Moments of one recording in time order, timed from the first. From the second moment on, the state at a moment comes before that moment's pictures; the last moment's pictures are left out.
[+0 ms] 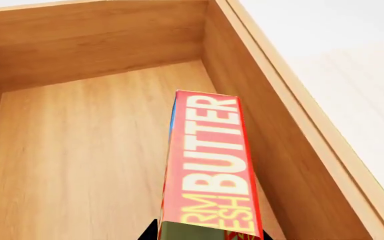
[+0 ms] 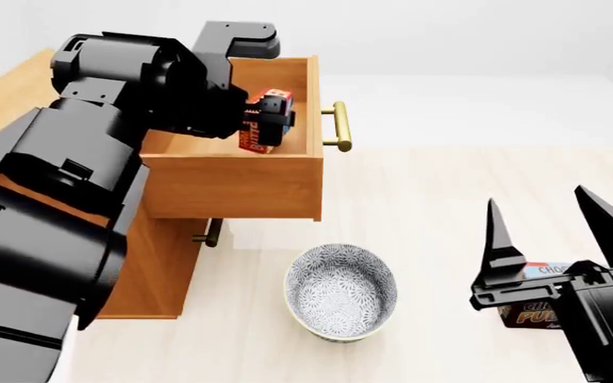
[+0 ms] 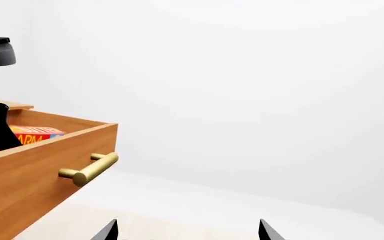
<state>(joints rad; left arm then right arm) -1.73 0.00 0.79 -1.31 -0.80 -0.97 0.15 -0.02 0.78 0.11 -0.78 0.70 0.40 0.35</state>
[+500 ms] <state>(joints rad) -1.72 0.00 0.80 -1.31 -0.81 -0.97 0.15 -0.05 0.79 0.14 -0.80 0.71 0.39 0.36</state>
